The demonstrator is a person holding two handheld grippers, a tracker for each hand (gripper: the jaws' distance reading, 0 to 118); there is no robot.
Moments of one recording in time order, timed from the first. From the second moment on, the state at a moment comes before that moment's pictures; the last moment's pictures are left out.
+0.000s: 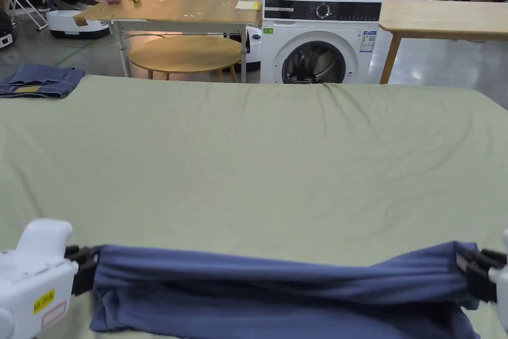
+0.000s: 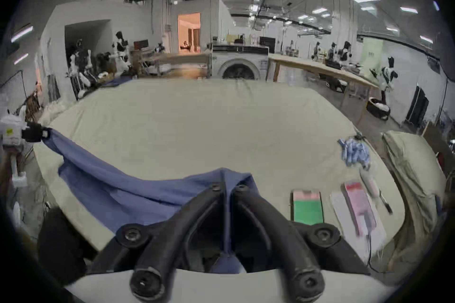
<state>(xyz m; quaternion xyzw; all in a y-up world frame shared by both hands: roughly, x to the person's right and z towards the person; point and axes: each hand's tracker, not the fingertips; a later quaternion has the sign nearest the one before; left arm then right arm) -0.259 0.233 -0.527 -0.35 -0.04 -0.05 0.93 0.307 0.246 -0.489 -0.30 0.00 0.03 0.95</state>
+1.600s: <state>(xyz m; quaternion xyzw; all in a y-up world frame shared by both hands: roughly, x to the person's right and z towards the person) -0.349 0.099 -0.549 -0.30 -0.18 0.60 0.72 0.167 0.277 -0.525 -0.20 0.05 0.02 0.98</state>
